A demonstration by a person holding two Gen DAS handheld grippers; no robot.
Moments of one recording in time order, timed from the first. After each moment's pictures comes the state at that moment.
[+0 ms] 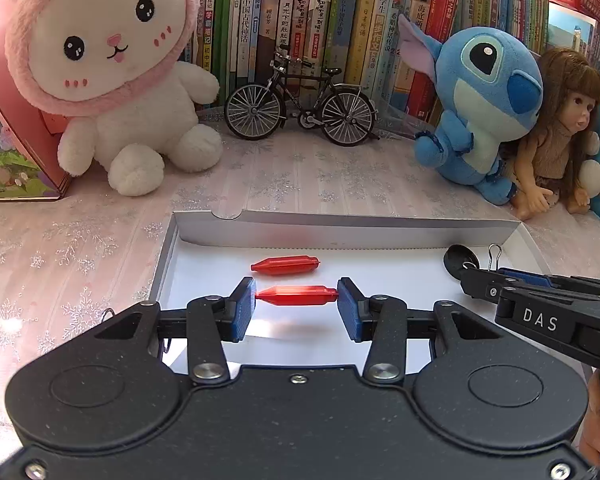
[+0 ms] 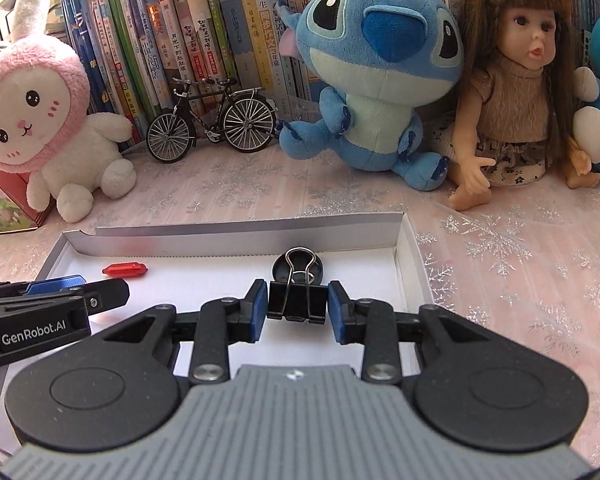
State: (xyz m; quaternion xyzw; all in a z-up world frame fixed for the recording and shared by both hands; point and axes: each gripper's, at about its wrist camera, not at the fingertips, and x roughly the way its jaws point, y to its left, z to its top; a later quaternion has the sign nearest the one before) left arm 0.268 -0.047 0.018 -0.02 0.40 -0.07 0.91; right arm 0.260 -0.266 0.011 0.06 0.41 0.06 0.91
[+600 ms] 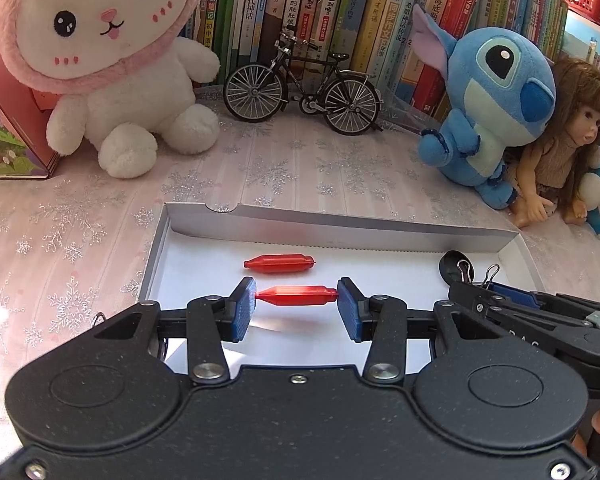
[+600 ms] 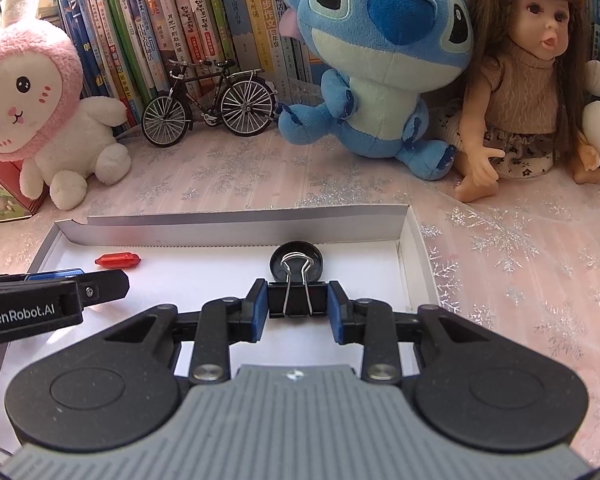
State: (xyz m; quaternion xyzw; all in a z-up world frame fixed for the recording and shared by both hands) left arm 0.288 -0.042 0.021 -0.06 0.45 -0.07 0.89; right arm 0.271 -0.263 0.008 0.05 0.43 0.07 0.90
